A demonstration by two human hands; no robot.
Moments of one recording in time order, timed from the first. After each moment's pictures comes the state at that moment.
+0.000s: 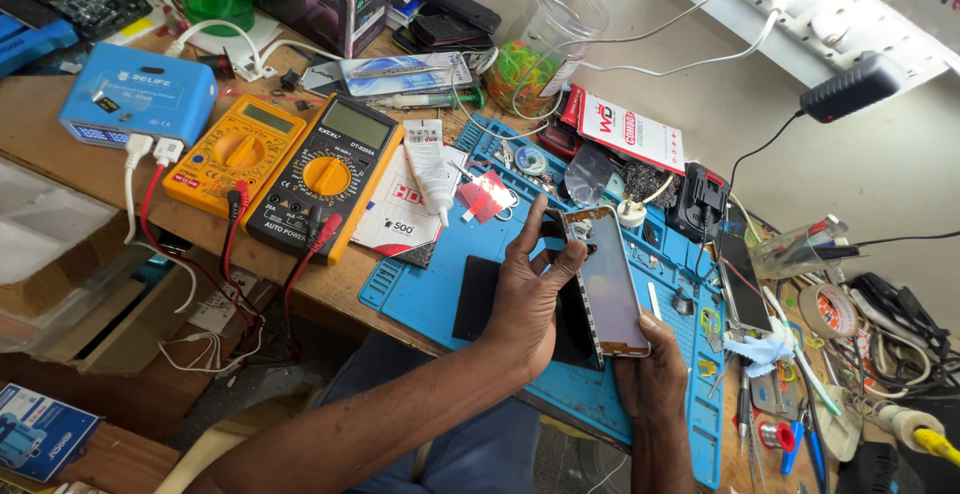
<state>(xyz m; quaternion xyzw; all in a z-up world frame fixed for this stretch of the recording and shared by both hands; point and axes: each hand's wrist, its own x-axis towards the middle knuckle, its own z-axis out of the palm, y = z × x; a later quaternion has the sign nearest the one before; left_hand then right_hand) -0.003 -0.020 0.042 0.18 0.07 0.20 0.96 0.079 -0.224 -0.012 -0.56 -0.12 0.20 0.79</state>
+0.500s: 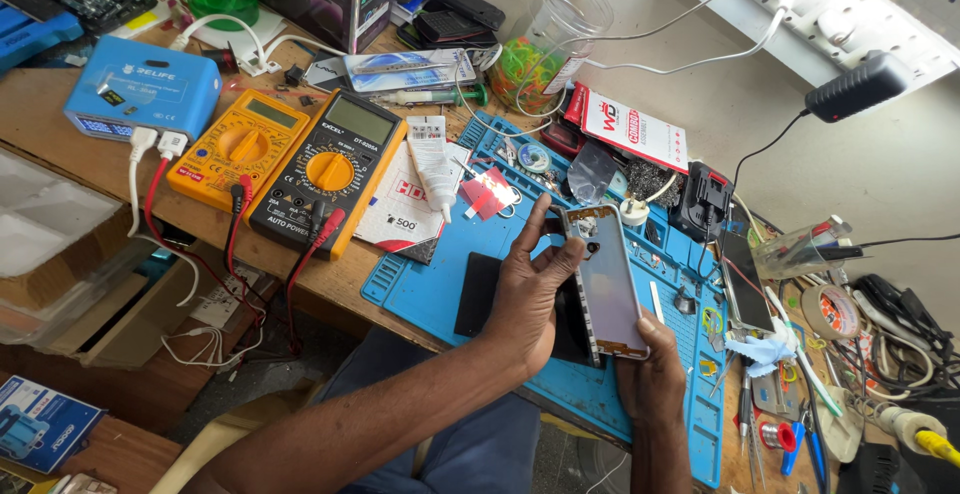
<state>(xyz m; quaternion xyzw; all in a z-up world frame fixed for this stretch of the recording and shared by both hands) -0.006 -0.016 0.043 0.19 0.08 0.17 0.96 0.069 -0.216 0.000 -0.61 -0.21 0.19 0.74</state>
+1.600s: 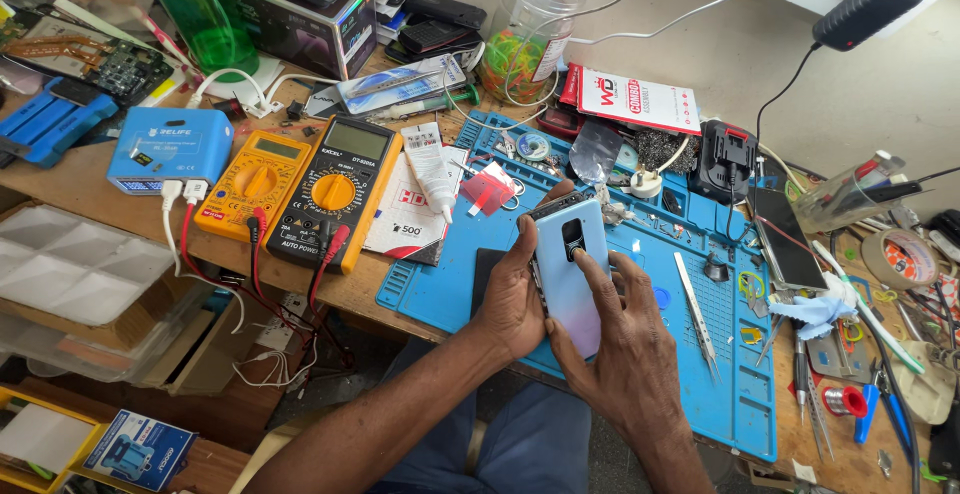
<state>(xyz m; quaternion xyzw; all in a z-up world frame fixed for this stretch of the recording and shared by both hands) -0.015 0.004 0.026 0.15 -0.09 0.07 0.98 -0.012 -0.138 0.081 -0.91 -0.35 -0.10 0.20</state>
